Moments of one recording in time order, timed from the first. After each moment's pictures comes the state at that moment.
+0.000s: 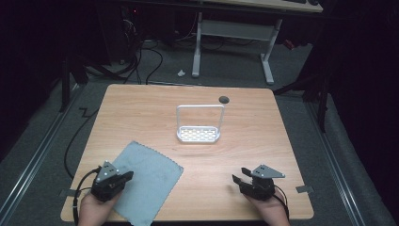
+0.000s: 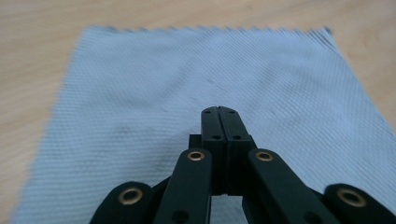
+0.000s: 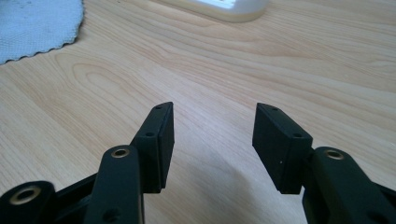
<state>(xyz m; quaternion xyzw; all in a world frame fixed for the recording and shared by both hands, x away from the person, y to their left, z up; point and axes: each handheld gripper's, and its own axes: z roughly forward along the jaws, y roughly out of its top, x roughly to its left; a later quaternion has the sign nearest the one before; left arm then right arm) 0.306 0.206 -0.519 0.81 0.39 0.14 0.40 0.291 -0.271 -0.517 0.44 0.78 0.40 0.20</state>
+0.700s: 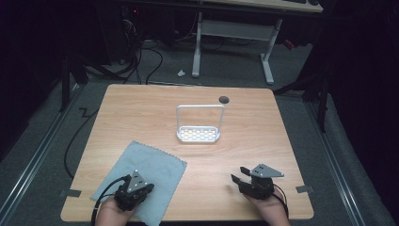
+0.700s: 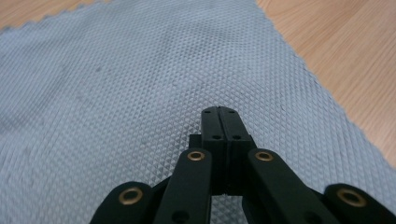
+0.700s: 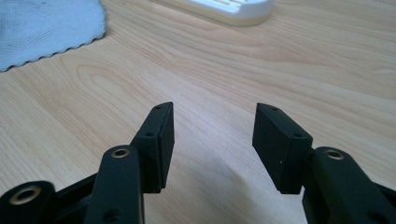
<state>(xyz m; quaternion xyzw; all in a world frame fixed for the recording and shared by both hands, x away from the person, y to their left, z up) 0.293 0.147 -0.525 0.87 0.32 0.14 0.35 0.290 -0.273 -0.516 0.43 0.78 0.40 0.21</state>
